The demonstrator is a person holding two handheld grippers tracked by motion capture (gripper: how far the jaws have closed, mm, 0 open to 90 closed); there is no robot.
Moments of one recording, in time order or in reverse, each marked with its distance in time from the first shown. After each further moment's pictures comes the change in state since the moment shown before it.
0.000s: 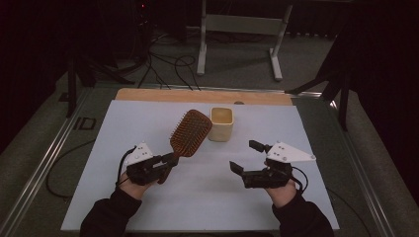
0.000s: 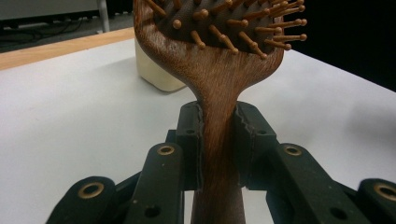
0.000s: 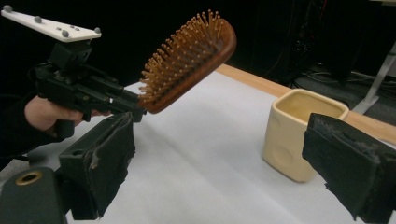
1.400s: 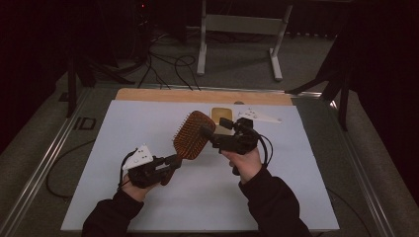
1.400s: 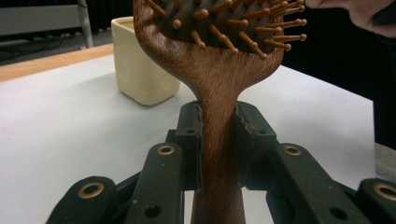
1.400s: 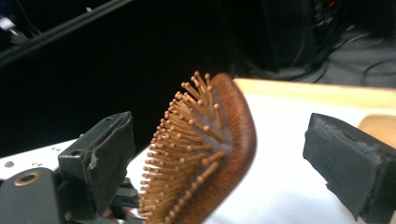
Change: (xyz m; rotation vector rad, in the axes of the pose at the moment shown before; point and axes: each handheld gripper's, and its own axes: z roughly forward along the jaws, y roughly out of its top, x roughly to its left) left arm -0.007 -0.002 0.000 -0.059 -0.065 0.027; right arm -0.006 0.047 0.089 -0.042 0.065 0.364
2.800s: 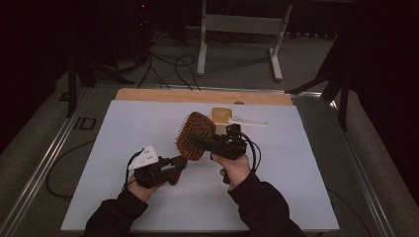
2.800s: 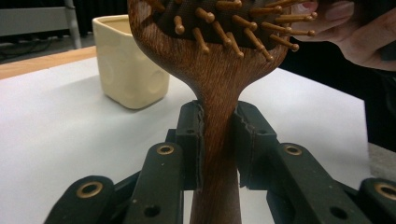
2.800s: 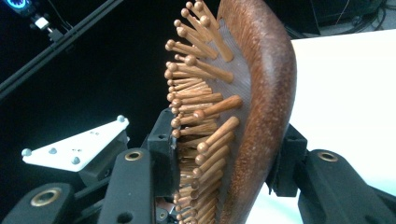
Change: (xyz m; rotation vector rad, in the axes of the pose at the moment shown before) left arm -0.001 -0.004 0.014 -0.013 -0.056 -0.010; right arm 0.003 -0.023 0.021 0.095 0.120 0.135
